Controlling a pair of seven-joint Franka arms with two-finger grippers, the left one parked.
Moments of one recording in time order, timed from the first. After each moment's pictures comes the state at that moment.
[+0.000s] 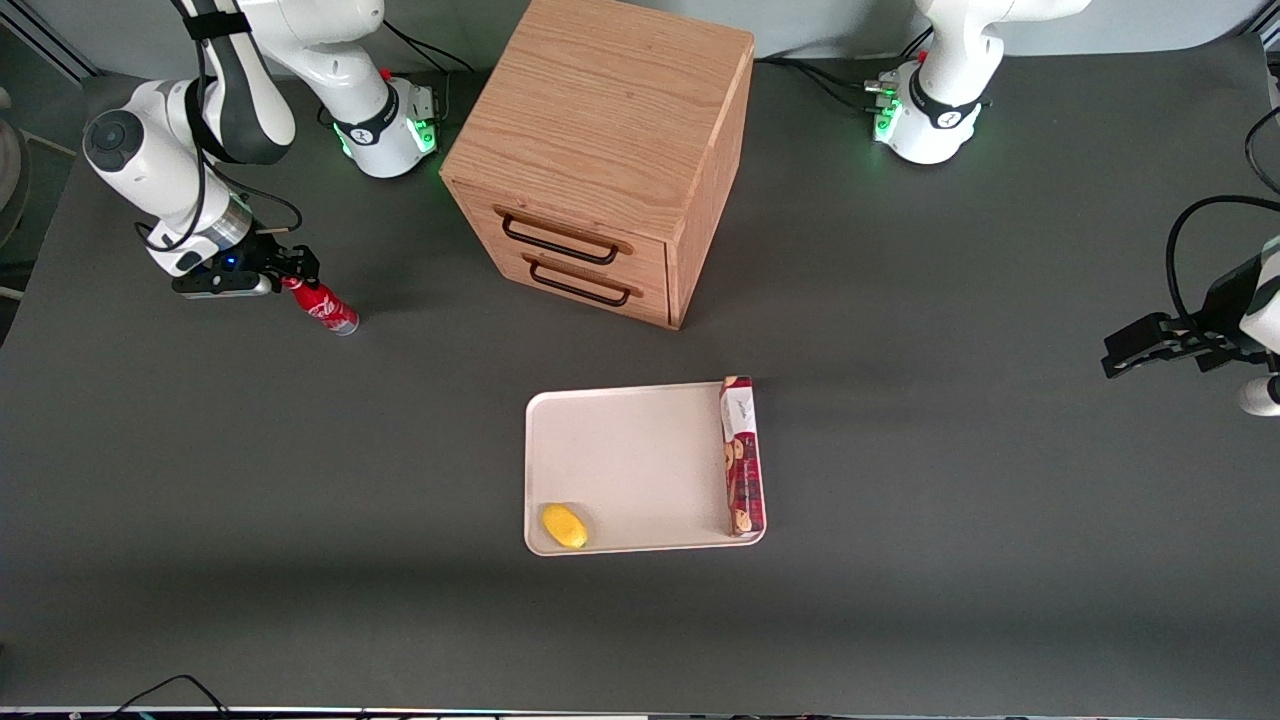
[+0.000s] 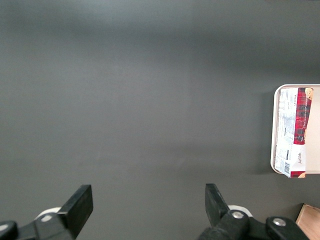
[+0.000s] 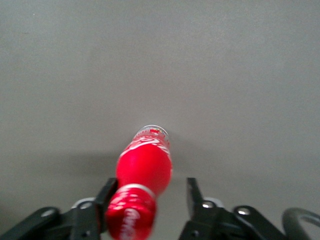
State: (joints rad) arm 0.06 -0.32 -0.23 -2.78 -0.11 2.48 -0.08
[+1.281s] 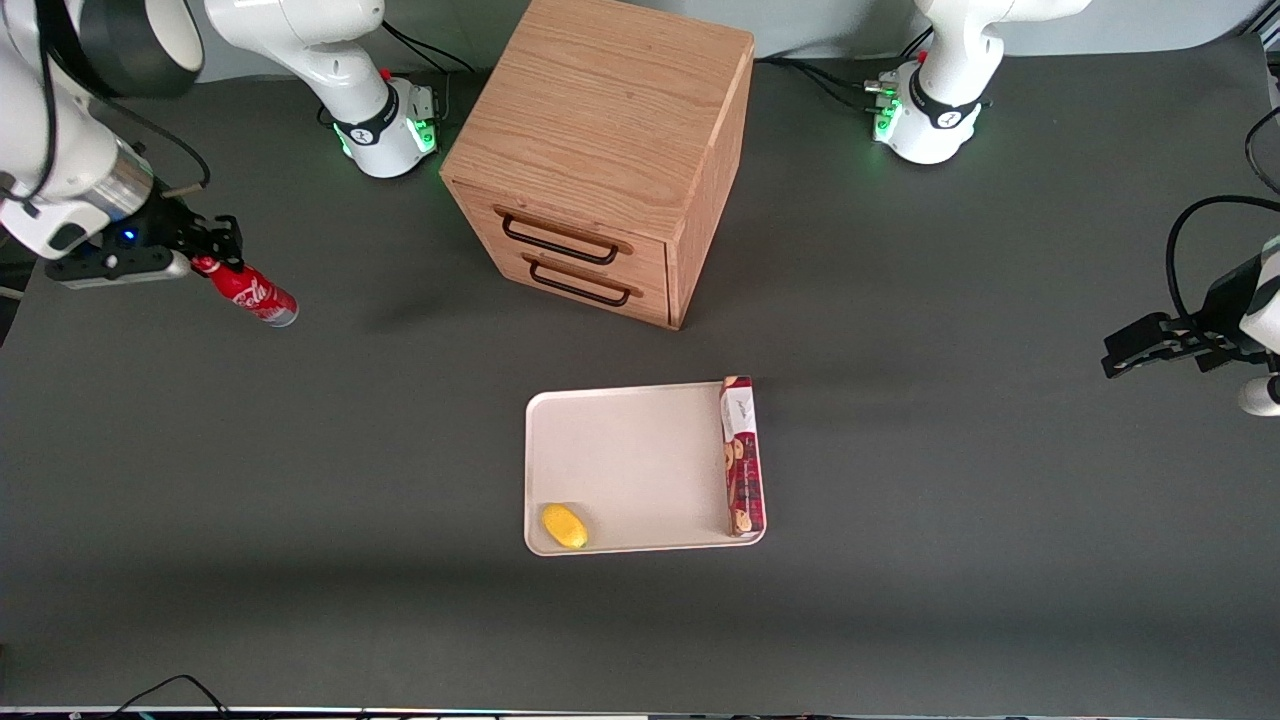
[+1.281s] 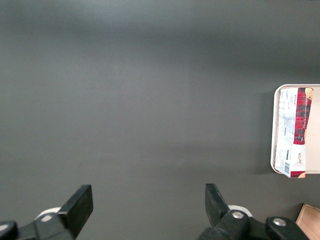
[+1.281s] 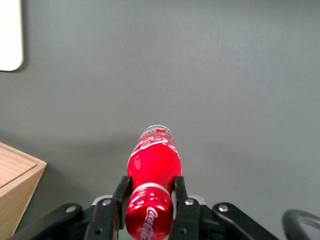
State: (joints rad) arm 0.10 -0.33 -0.08 -2.16 -0.10 1.81 -0.08
